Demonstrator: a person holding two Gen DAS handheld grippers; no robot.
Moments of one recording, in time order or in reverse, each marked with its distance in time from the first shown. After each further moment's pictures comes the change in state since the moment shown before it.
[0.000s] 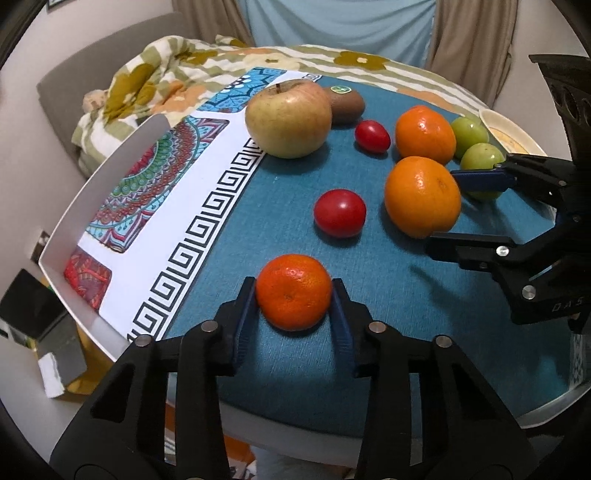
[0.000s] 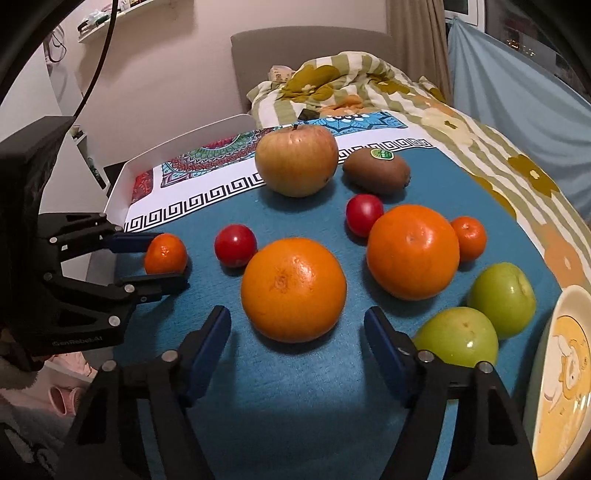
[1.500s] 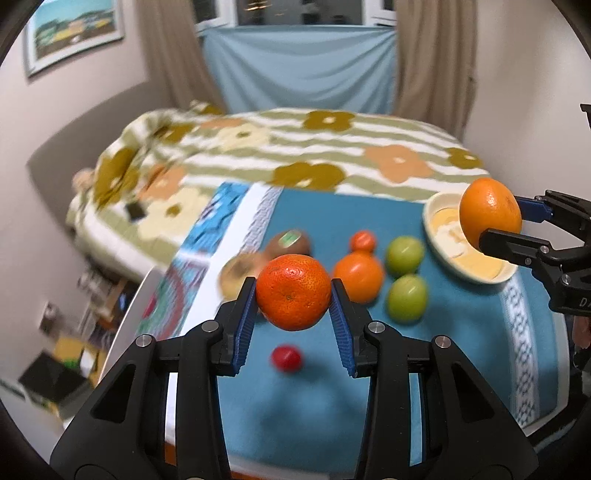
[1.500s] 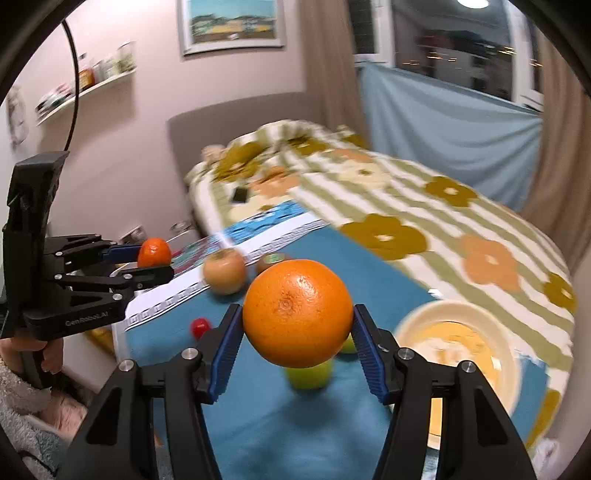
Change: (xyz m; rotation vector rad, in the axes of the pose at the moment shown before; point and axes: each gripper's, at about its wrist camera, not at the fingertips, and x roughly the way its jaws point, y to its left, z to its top) left arm -0.092 -0.051 0.109 0.146 -0.199 -0.058; right arm -0.164 -0.039 0.013 0.241 -0.234 -0.254
